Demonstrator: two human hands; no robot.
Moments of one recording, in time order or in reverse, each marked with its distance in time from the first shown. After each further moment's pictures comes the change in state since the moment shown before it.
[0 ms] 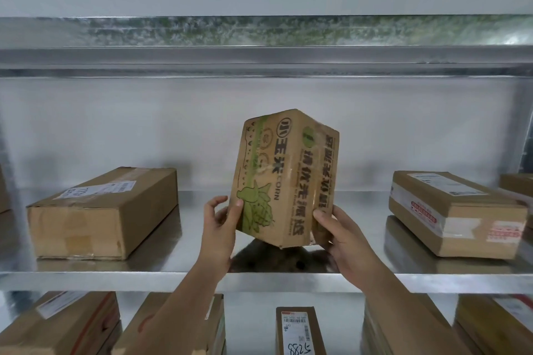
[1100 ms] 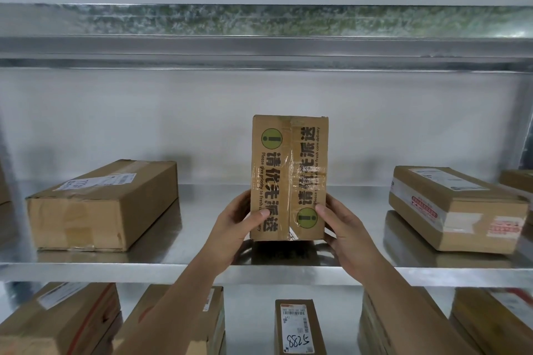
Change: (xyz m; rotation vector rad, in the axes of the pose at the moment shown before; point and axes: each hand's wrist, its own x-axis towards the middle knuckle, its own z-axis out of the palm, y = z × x) left_hand -0.006 0.005 -0.002 0.139 -0.340 -0.024; right_hand 0.001 -0.002 0.006 -0.098 0.072 -0.046
